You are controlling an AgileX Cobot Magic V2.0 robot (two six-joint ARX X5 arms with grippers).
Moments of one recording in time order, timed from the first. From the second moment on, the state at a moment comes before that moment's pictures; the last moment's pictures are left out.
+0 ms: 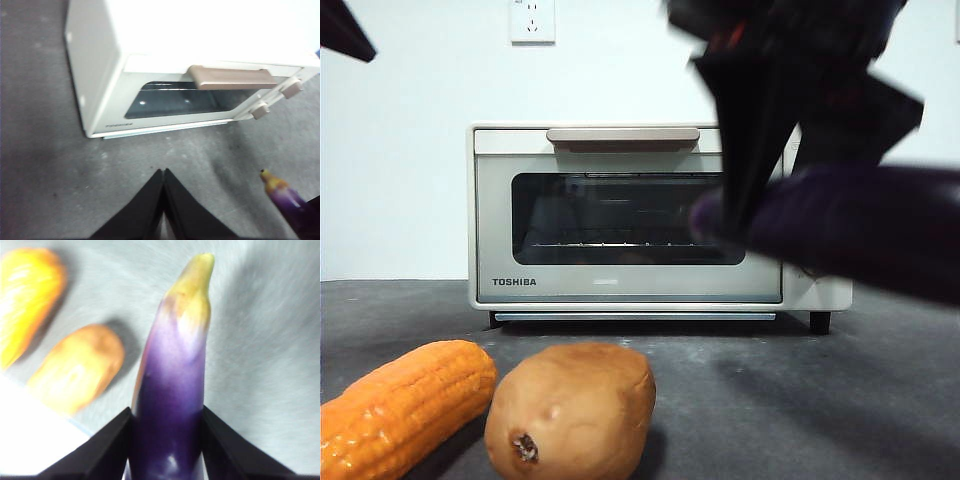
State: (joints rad) left arm -0.16 0.88 0.89 -0.56 0.42 -0.22; right arm 0.83 1.36 1.10 -0.92 -0.10 0.35
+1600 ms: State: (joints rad) left arm -0.65 1.65 1.55 -0.90 0.16 0.03; right arm 0.83 0.74 1.10 -0.98 0.08 0.03
